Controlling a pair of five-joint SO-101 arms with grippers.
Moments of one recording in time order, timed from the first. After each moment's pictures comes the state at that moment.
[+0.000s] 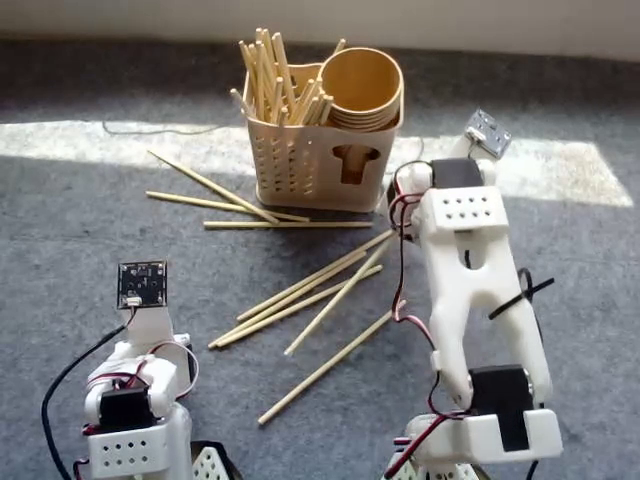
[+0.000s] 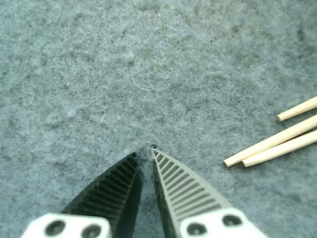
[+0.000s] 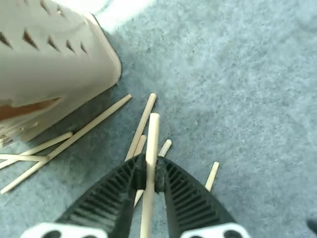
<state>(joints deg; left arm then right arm) -14.3 -103.6 96.0 77.1 2.9 -11.0 -6.9 8.3 78.2 -39.6</state>
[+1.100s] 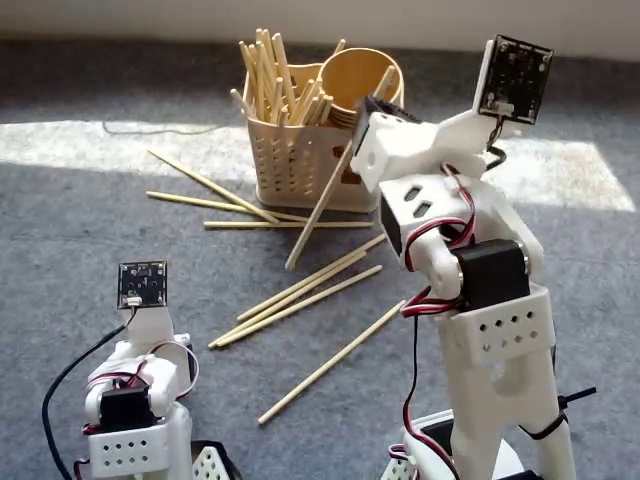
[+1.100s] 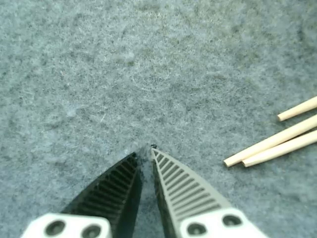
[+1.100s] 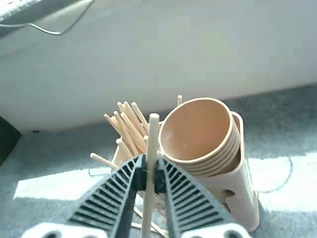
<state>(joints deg) -14.3 -103.6 96.0 77.1 2.9 -20.0 -36.0 8.3 50.9 -21.4</state>
